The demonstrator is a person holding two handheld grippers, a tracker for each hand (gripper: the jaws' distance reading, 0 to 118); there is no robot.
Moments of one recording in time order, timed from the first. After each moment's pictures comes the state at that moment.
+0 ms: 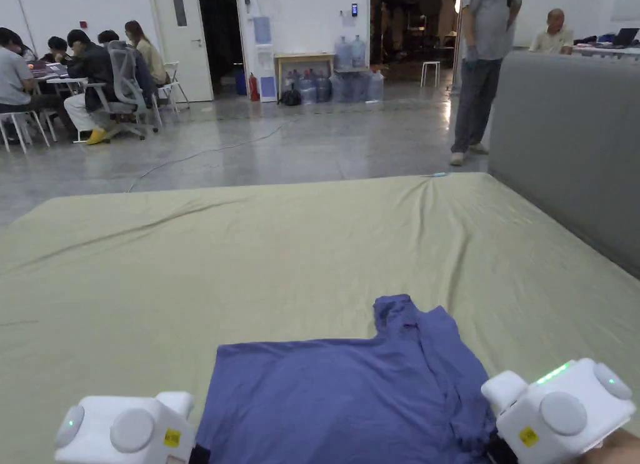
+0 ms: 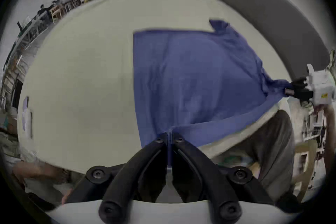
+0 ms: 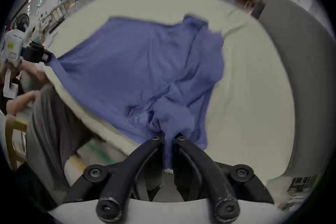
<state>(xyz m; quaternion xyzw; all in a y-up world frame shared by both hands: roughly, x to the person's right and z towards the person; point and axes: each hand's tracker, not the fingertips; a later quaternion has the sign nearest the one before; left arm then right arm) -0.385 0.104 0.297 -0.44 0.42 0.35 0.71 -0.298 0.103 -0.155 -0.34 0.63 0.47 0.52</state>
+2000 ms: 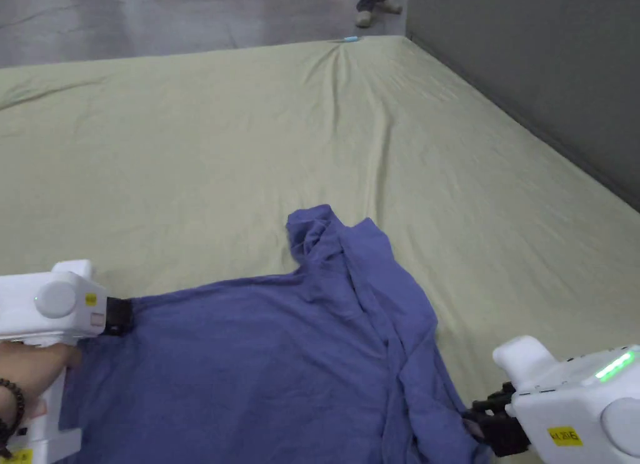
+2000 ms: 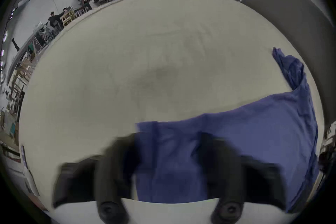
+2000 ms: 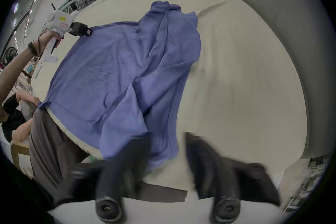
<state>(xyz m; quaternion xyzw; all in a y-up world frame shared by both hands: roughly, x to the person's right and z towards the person) -0.668 0.033 0.214 -0.41 0.51 0.29 0.70 -0.311 0.078 -0.219 -0.39 0.61 0.39 0.57</state>
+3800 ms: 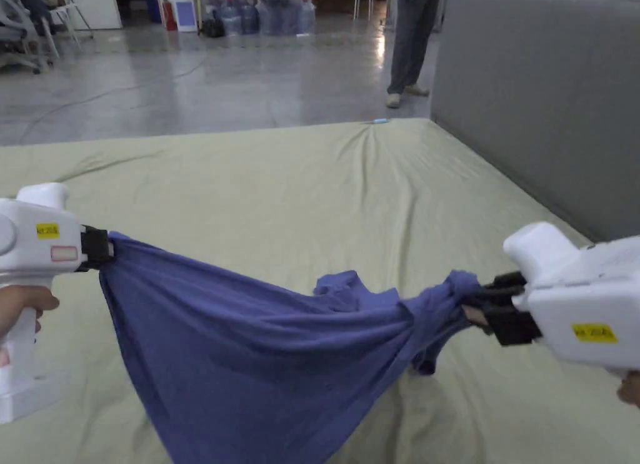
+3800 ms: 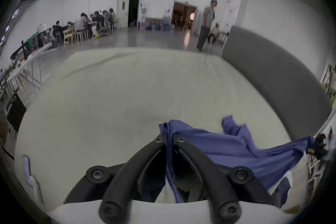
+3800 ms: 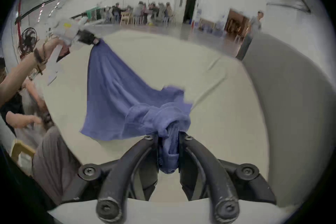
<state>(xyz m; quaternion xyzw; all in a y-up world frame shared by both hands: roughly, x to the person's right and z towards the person) -0.638 0.264 0.266 -0.22 0.51 0.25 0.79 -0.366 0.287 -0.209 -0.16 0.70 0.33 0.62</state>
